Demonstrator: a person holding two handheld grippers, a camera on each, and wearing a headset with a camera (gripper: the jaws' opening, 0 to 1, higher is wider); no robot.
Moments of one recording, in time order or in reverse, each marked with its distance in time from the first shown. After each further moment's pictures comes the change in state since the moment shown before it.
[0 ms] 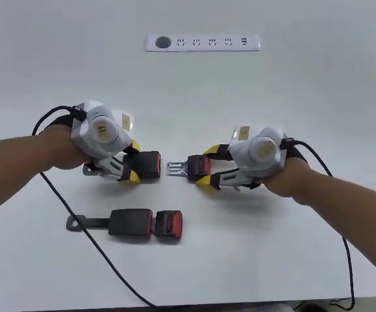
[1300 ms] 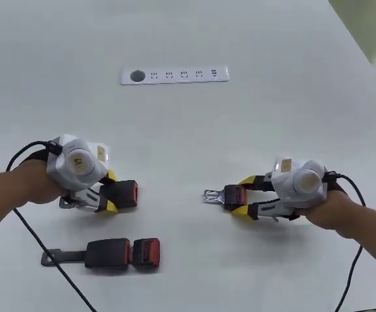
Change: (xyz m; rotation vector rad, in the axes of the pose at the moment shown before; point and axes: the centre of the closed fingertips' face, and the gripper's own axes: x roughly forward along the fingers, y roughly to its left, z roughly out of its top) left arm -0.002 -0.002 -0.002 -0.022 0.019 0.008; right arm -0.079 -0.020 -0.083 0.087 0.077 -0.085
